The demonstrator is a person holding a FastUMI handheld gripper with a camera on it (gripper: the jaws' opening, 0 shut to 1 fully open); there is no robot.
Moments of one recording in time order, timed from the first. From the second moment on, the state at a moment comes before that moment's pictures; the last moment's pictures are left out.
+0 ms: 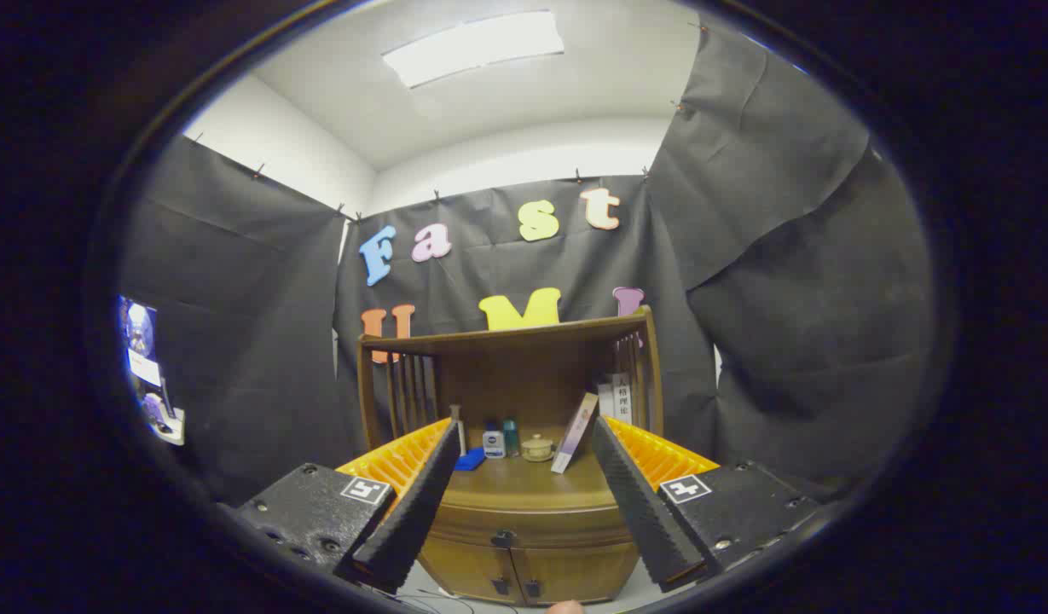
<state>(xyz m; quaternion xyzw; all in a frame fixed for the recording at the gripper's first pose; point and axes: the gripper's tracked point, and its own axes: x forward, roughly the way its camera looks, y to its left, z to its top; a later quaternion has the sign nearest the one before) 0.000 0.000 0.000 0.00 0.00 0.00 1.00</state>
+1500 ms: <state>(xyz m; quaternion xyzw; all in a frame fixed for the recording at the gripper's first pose) 0.096 0.022 -0.262 0.06 0.22 -0.02 0.97</state>
